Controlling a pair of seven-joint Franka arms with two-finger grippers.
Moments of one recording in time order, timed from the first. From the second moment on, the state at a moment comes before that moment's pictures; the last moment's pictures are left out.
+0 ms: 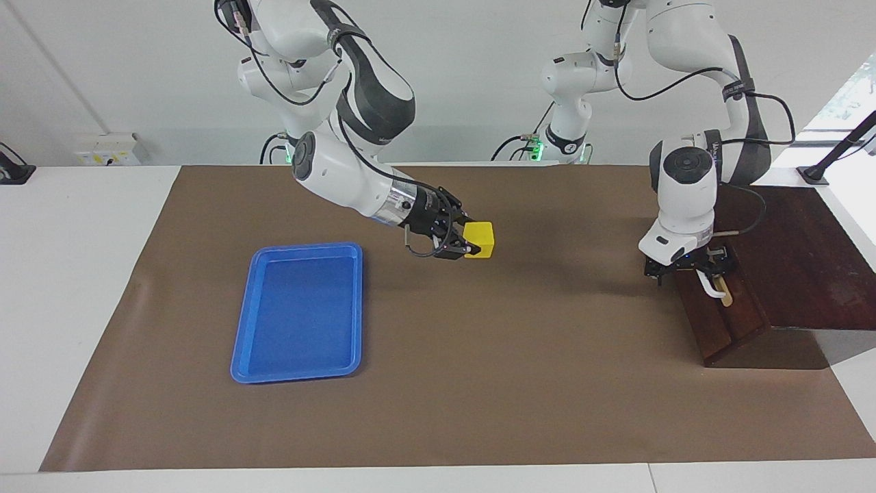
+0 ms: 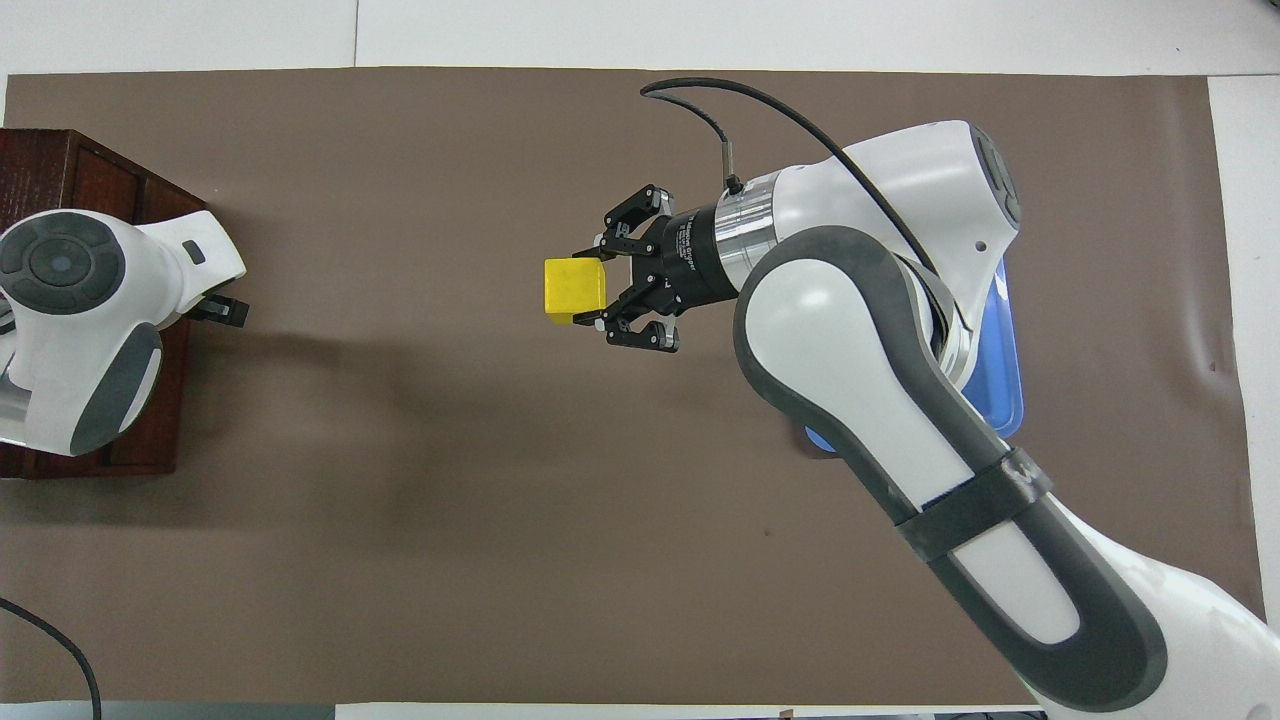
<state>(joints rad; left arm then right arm) 0.10 0.16 -0.15 -2.05 0.56 2.30 -0.11 0.31 0.33 0.14 -1.63 0.90 2.13 1.60</state>
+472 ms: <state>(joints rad) -0.16 0.17 -0.16 -2.02 0.42 2.26 -0.44 0.30 0.33 0.14 -1.63 0.90 2.13 1.60</state>
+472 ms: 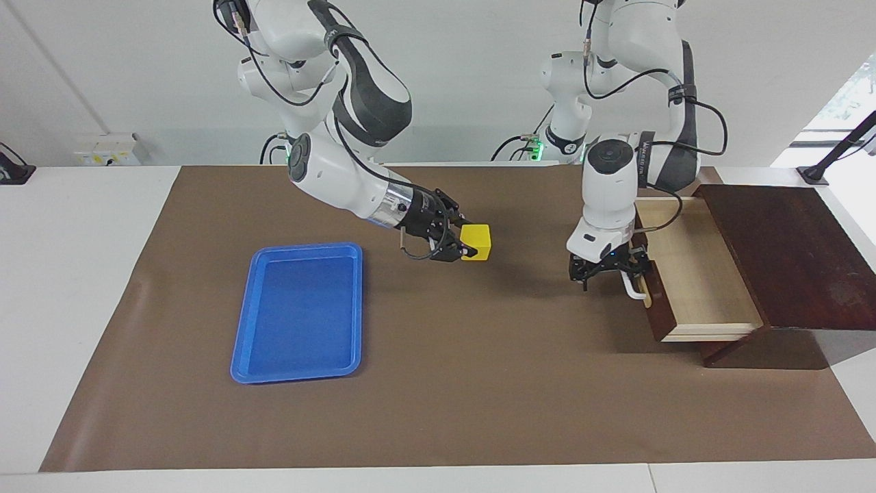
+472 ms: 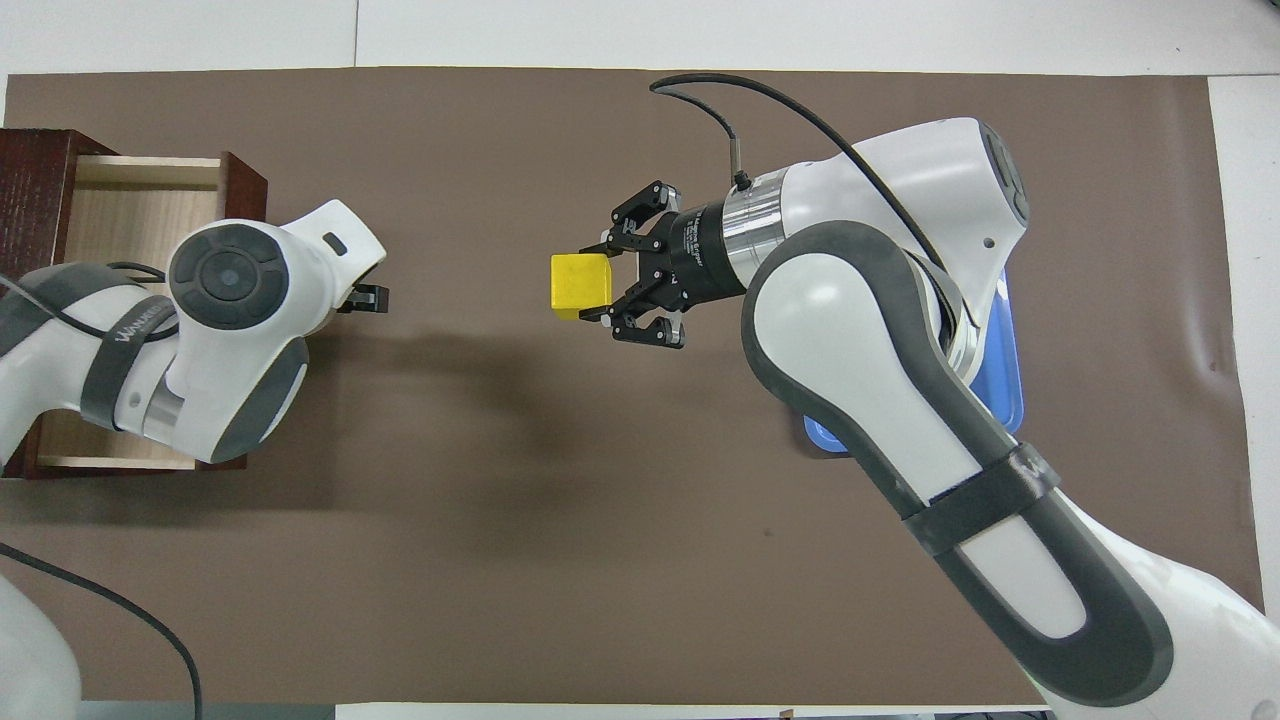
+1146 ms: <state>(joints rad) -0.17 0.17 -0.16 -1.67 0.17 1.82 -0.59 0.29 0.33 0.14 -1.63 0.90 2.12 1.60</state>
